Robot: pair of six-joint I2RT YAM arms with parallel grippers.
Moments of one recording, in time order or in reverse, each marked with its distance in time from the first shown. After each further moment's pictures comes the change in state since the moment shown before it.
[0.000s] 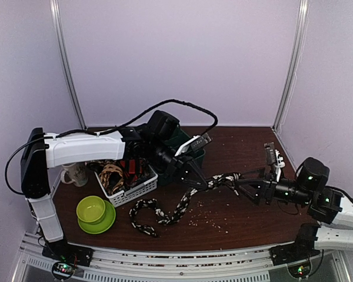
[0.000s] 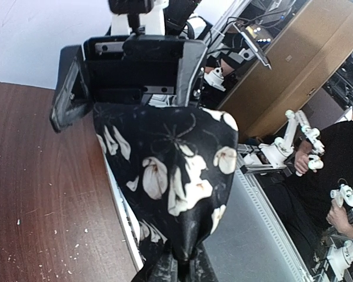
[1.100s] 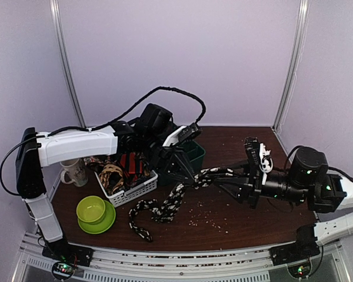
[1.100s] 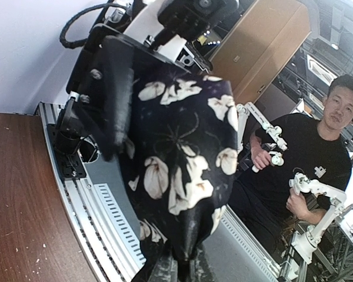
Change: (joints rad) left arm 0.037 -0.047 0.008 -0.040 0.279 0.005; right arm 0.404 0.253 0.319 -0.070 0.343 -0.478
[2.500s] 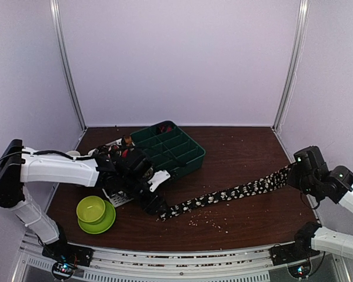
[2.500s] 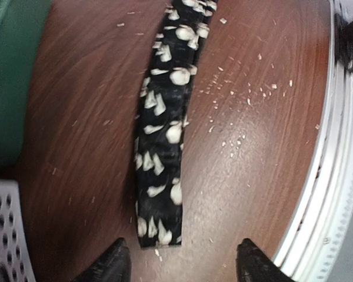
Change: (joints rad) left arm -0.063 -0.234 -0.530 -0.058 -1.218 -0.094; right arm -0.756 -0.137 -0.024 -0.926 0.553 0.809
